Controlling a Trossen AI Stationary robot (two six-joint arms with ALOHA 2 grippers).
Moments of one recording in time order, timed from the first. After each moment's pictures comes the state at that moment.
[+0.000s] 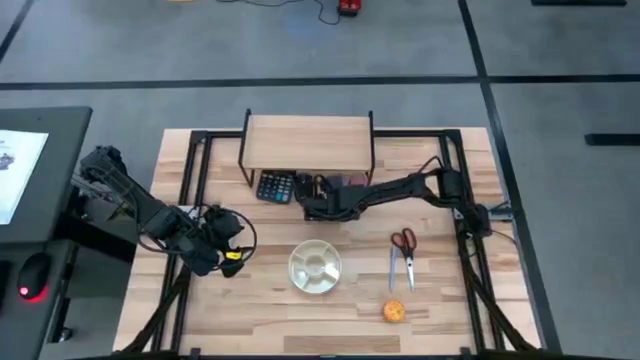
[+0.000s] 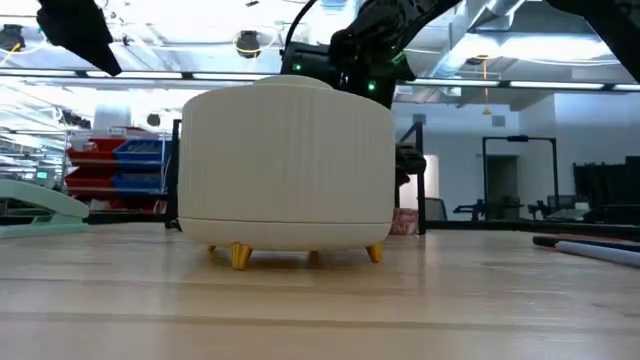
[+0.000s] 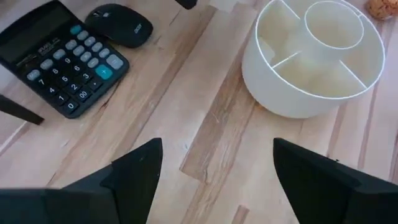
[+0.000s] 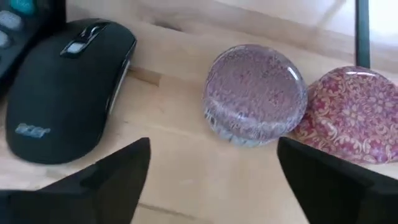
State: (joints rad) left arm -0.68 1.03 0.93 -0.87 -0.65 -0.94; right arm -0.03 2.16 1.58 -0.79 0.68 1.22
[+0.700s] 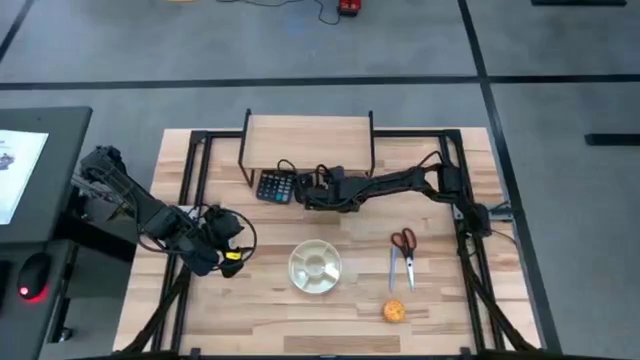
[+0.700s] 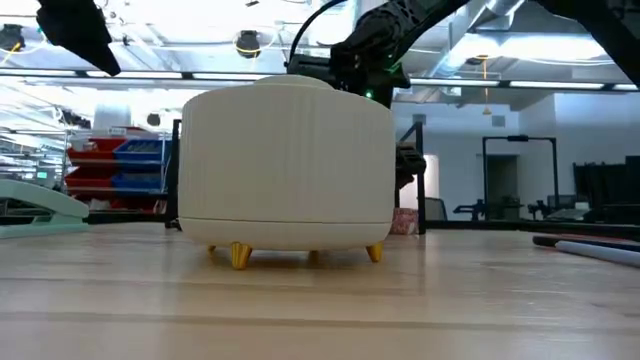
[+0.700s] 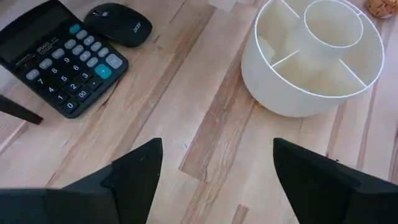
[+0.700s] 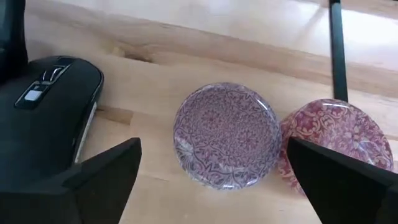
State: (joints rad) left arm -0.68 1.03 0.93 -0.87 -0.65 -0.94; right arm -0.09 2.16 1.58 -0.80 0.71 1.22
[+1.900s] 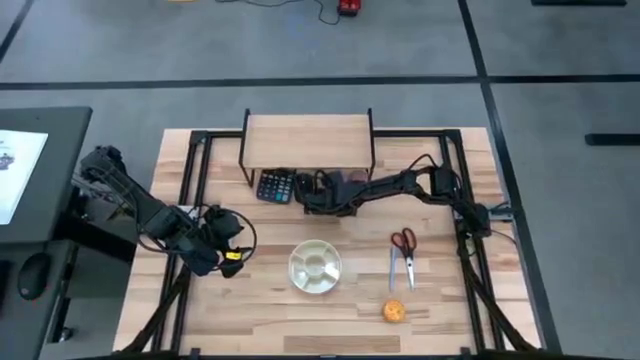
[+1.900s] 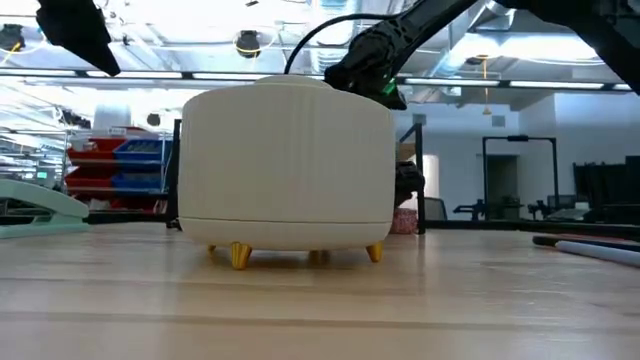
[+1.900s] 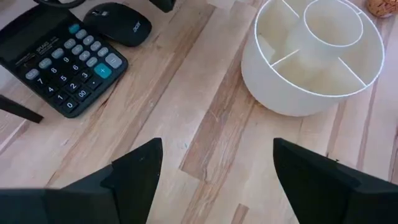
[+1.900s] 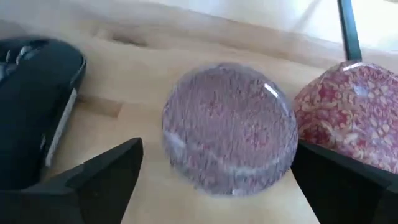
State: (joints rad) left arm -0.68 1.03 0.93 -0.87 -0.65 -0.94; right arm -0.08 2.23 1.58 -0.75 0.74 1.25
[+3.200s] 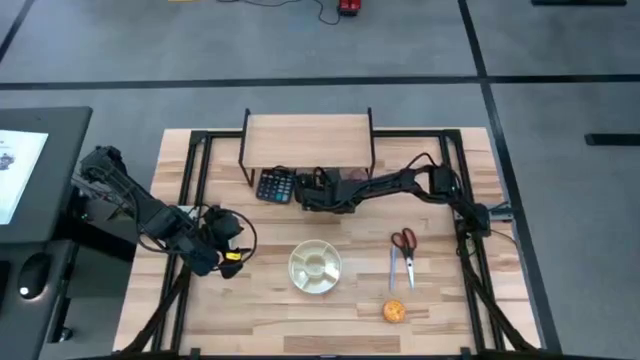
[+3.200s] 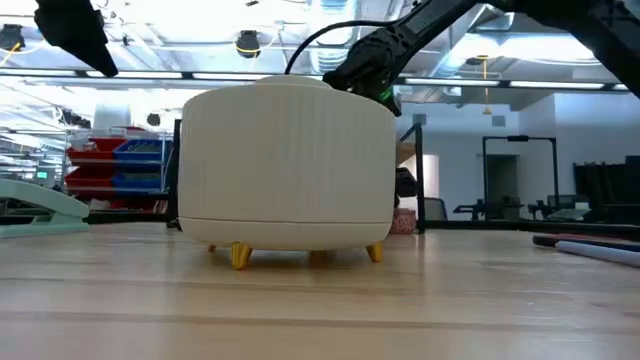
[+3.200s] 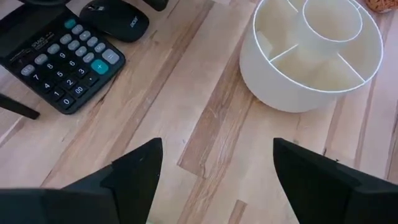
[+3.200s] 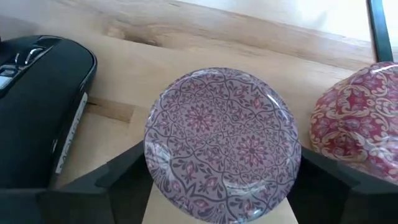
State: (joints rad) left arm -0.68 1.03 0.93 -0.87 -0.63 -0.95; right arm -0.08 2.25 1.58 -0.73 0.69 1.22
